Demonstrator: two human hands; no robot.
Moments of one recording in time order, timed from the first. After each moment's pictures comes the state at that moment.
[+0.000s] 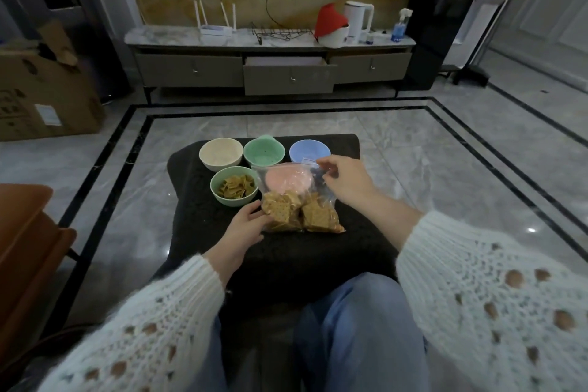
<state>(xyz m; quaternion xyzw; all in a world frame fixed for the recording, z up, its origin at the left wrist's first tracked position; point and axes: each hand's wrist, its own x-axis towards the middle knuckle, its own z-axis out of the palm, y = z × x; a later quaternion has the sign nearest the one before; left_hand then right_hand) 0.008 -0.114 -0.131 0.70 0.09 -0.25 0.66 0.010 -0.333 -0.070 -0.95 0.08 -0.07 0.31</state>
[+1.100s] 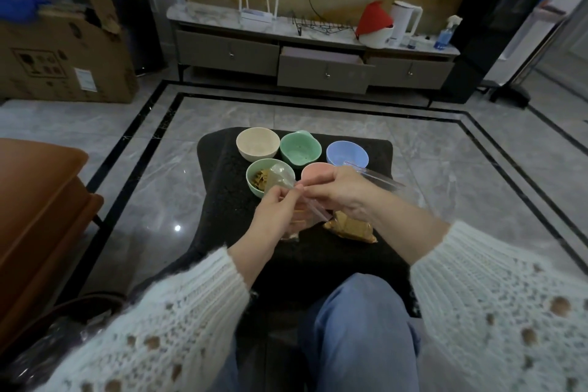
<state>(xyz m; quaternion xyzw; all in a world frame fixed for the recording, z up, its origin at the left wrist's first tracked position) 0.005 -0.101 -0.091 0.64 0.11 -0.18 0.74 0.026 -0.244 -0.054 -0.76 0.10 0.16 0.62</state>
